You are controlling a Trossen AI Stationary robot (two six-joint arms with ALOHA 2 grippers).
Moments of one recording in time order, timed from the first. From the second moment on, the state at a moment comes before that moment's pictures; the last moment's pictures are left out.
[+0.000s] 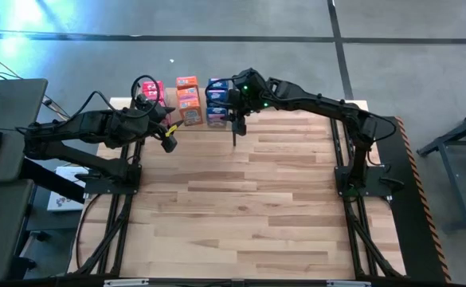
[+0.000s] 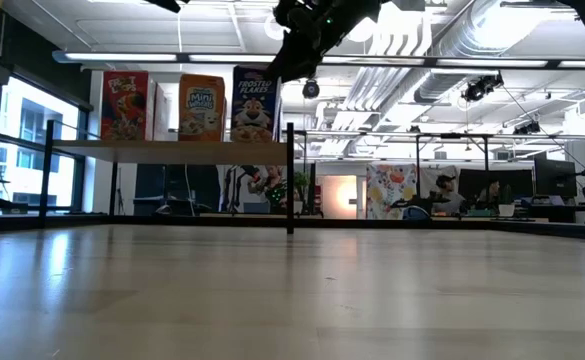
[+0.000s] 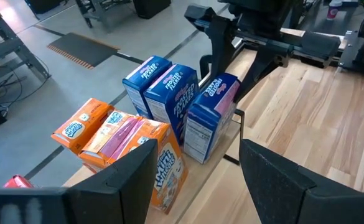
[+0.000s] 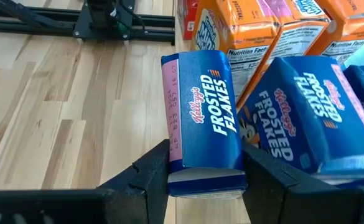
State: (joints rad) left arm -0.01 0.97 1.25 -0.85 -0.68 -0.18; right arm -0.37 1.89 1.84 -0.64 -0.22 -0.32
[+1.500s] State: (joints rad) left arm -0.01 0.97 1.25 -0.85 -0.68 -0.18; right arm -0.38 1.89 1.84 -0.62 -0.13 -0.32
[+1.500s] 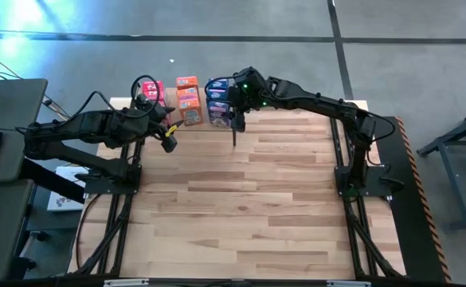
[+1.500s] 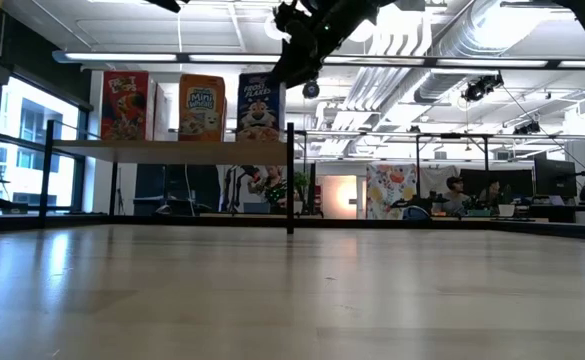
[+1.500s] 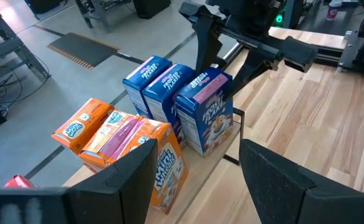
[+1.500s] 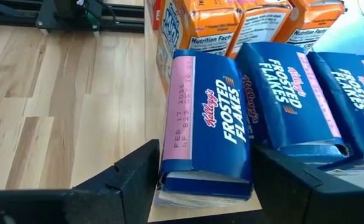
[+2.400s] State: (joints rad) left arm -0.01 0.97 1.25 -0.85 -0.68 -0.18; right arm -0.34 1.81 1.85 -0.76 -0.02 -0.27
